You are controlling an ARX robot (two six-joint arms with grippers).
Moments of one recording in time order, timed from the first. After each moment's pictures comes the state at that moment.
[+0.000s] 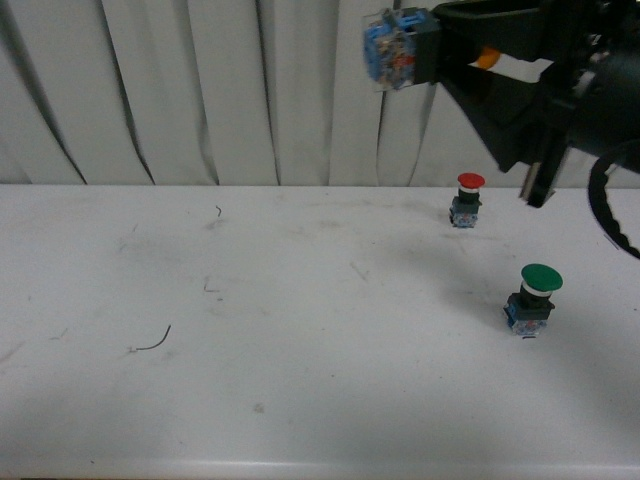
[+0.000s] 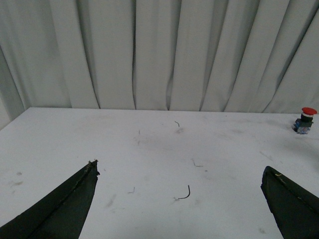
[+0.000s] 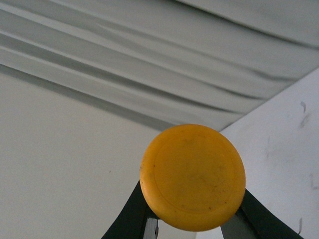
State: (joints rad) left arm 0.00 0.01 0.01 0.00 0.00 -0.01; right arm 0.21 1.84 0.76 1.28 -0.55 1.33
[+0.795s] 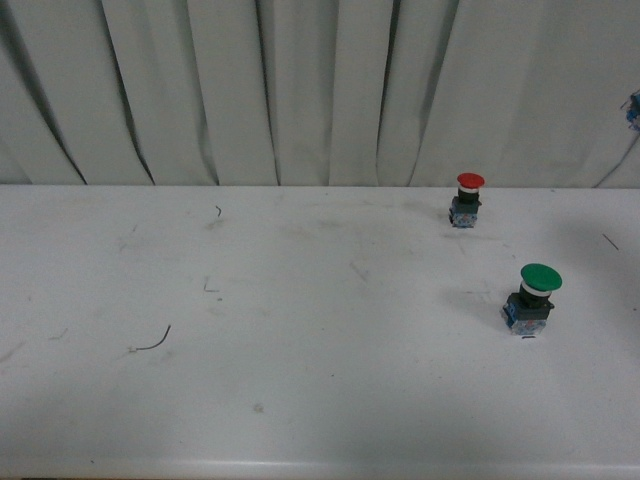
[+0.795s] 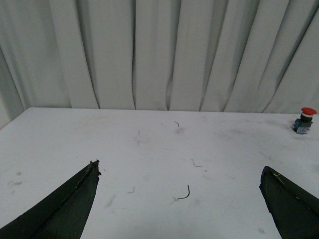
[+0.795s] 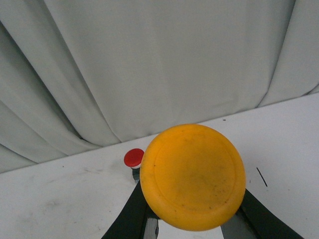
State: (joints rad) left arm 0.00 0.01 0.01 0.00 0.00 -0.01; right arm -0.06 1.82 0.97 0.70 -0.04 0.22
